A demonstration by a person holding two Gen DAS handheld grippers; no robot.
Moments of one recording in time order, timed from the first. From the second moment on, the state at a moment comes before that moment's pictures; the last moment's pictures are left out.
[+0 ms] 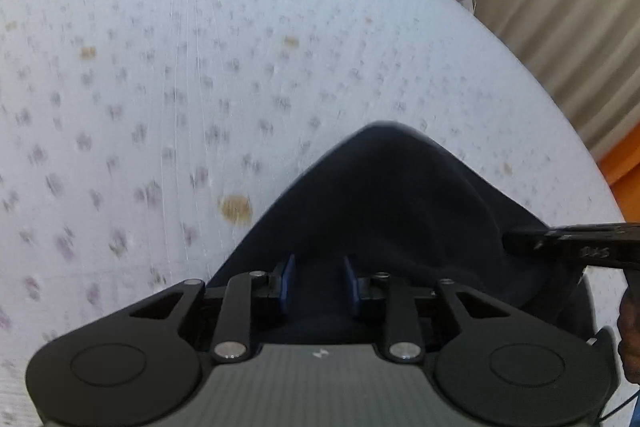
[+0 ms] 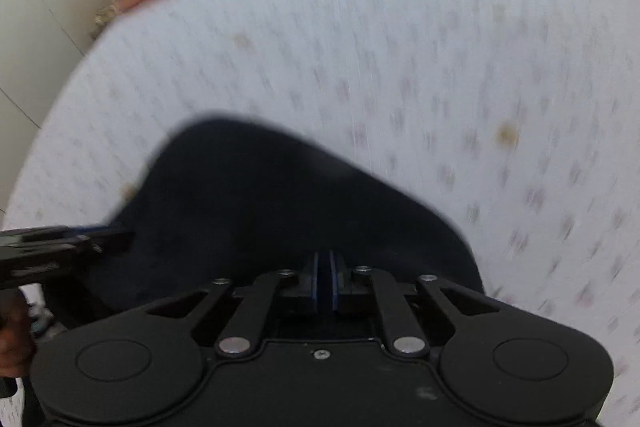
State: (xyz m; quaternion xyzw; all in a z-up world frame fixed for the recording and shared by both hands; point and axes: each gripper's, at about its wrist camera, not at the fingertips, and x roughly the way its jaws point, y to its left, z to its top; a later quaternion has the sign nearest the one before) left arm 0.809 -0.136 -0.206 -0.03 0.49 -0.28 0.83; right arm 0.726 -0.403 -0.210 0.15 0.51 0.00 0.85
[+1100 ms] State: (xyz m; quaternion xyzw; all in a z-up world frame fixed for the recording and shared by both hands) left arm 0.876 -0.165 -0.203 -0.04 0.53 -0.42 0.73; right arm 0.771 -0.426 -0.156 0.06 0.47 0.24 0.85
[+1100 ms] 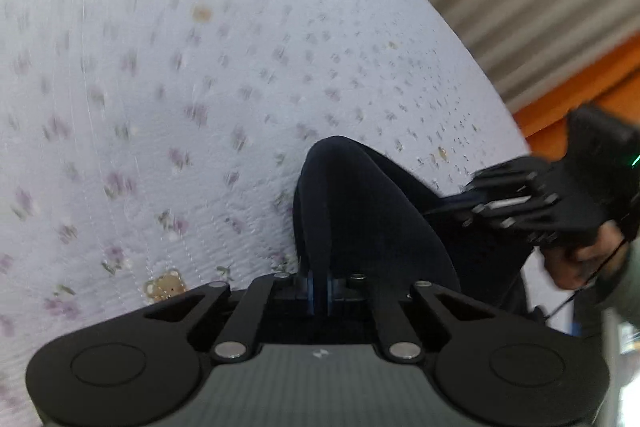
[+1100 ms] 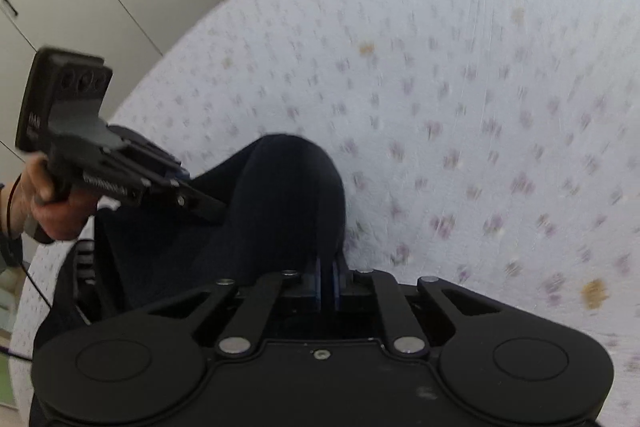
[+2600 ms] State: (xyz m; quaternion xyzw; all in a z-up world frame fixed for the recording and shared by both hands) left arm 0.576 -0.051 -0.143 -0.31 0.43 -0.40 0.75; right arm 0.437 -0.412 -0.099 0.39 0.37 0.14 0.83
